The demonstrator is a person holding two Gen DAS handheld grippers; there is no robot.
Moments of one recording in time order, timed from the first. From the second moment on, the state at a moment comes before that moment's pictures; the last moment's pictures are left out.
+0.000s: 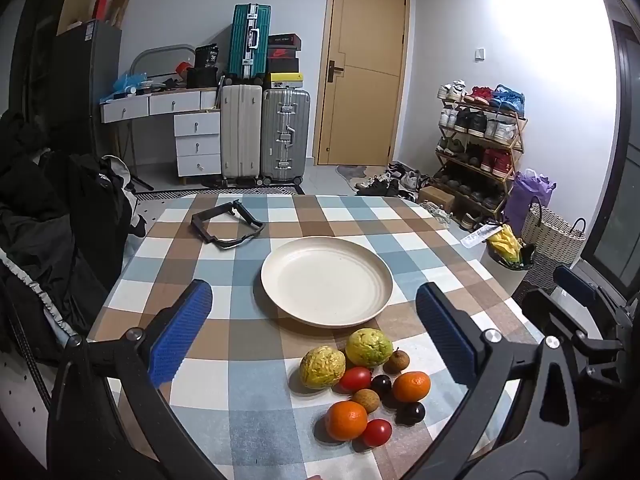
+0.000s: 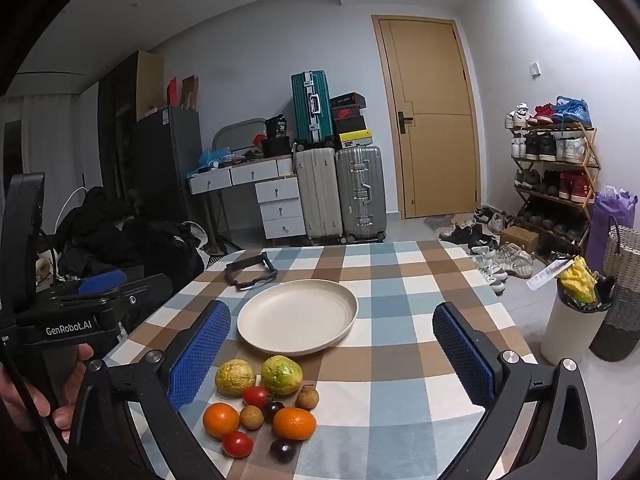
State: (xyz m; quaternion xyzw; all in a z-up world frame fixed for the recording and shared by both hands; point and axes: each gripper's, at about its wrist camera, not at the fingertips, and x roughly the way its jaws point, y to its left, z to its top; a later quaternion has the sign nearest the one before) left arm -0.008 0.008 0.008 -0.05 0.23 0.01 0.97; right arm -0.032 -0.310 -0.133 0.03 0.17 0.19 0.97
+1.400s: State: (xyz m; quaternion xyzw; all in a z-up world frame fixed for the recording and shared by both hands) left arm 0.021 0.021 -0.064 -0.07 0.30 -0.03 0.95; right arm -0.015 -0.318 -0.150 0.04 0.22 0.19 0.96
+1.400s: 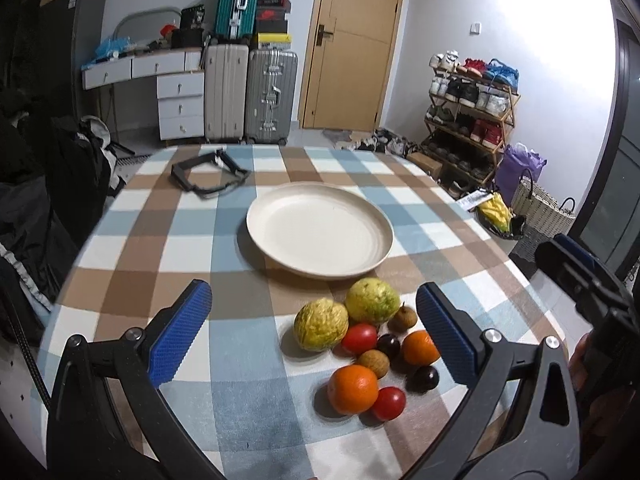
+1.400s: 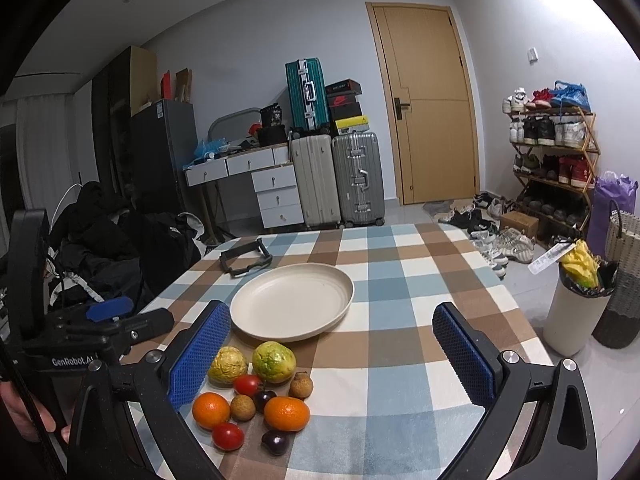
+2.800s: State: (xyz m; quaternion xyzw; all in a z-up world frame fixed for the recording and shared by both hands) left arm 0.053 0.028 -0.159 -0.19 0.44 -0.20 0.85; right arm 0.004 -0.314 -0.175 0.06 0.22 0.22 0.95
